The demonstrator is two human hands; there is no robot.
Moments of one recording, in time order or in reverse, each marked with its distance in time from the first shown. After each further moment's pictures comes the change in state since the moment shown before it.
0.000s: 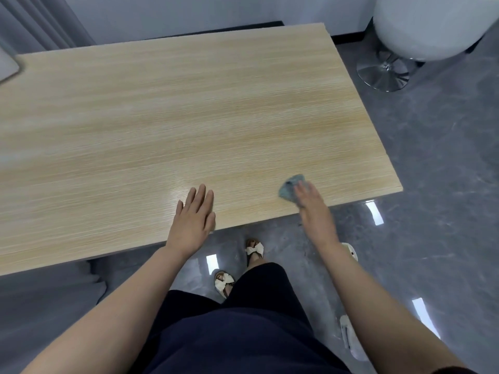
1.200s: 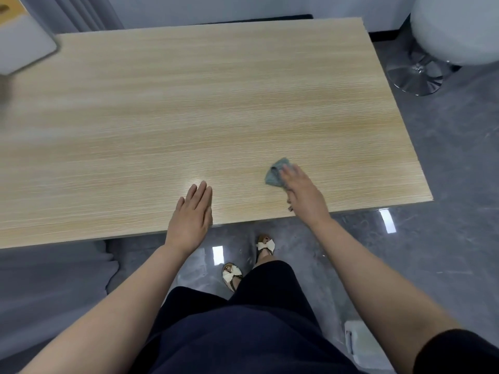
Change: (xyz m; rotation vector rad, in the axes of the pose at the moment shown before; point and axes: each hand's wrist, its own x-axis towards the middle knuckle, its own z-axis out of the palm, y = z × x) left_hand -0.025 -0.033 -0.001 -0.044 0.107 -0.089; right_hand 0.047 -0.050 0.024 -0.067 -0.158 -0.203
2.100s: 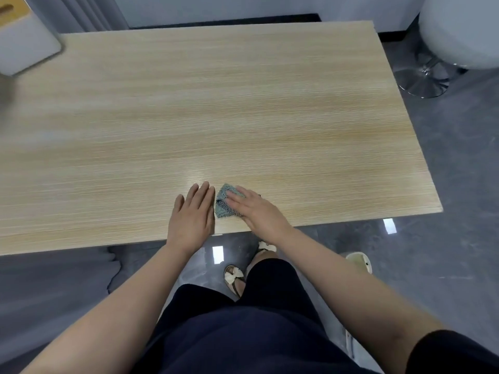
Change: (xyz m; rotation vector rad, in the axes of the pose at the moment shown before) left_hand 0.015 -0.006 -0.018 0.149 0.005 0.026; right_hand 0.020 -0.070 0.049 0.056 -0.111 -0.515
